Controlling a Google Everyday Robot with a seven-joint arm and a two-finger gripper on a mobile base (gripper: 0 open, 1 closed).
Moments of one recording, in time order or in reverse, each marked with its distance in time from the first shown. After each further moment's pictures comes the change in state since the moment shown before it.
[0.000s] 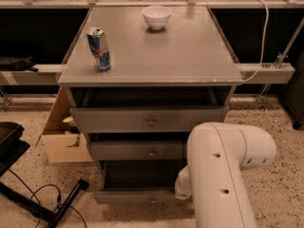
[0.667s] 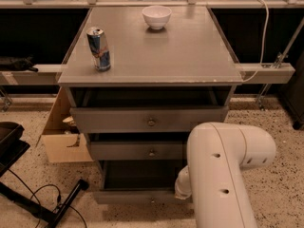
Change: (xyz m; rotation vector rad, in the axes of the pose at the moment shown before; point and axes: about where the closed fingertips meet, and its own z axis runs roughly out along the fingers) arm 0.000 0.000 0.000 0.000 0.000 0.000
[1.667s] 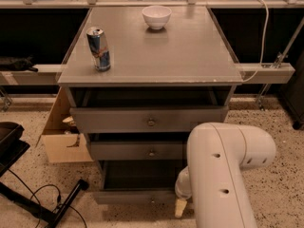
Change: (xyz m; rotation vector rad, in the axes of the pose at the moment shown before) arm 0.000 0.000 0.000 0.000 0.000 0.000
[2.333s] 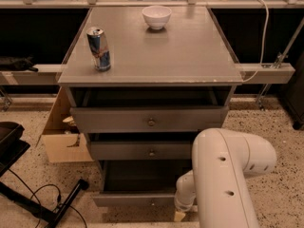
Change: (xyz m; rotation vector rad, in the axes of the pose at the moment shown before) arm 0.009 0.071 0.025 -0.178 0.030 0.059
